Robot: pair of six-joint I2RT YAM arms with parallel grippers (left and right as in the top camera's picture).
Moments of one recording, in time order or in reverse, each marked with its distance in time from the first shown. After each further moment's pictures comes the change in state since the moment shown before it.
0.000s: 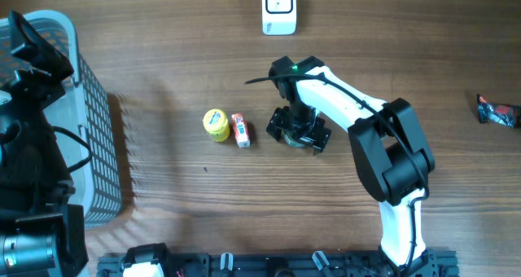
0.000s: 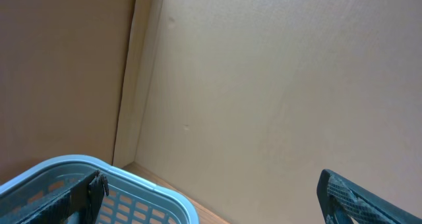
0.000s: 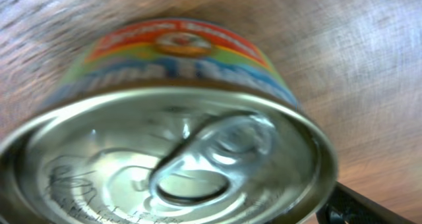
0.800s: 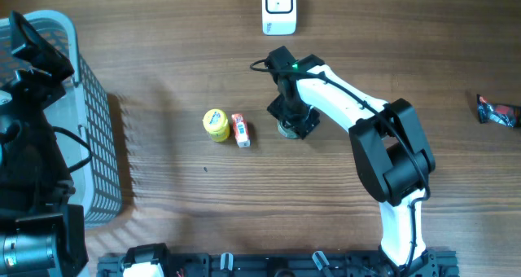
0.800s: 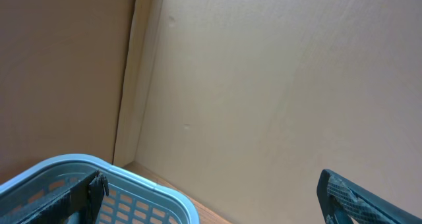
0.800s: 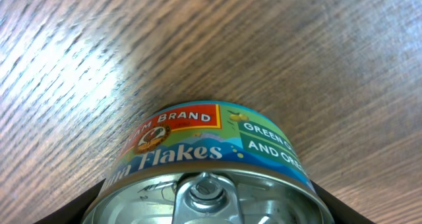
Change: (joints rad) left arm 0.000 0.000 0.000 -0.003 0.000 0.000; right arm 0.000 -0.004 0.013 0.195 0.095 0.242
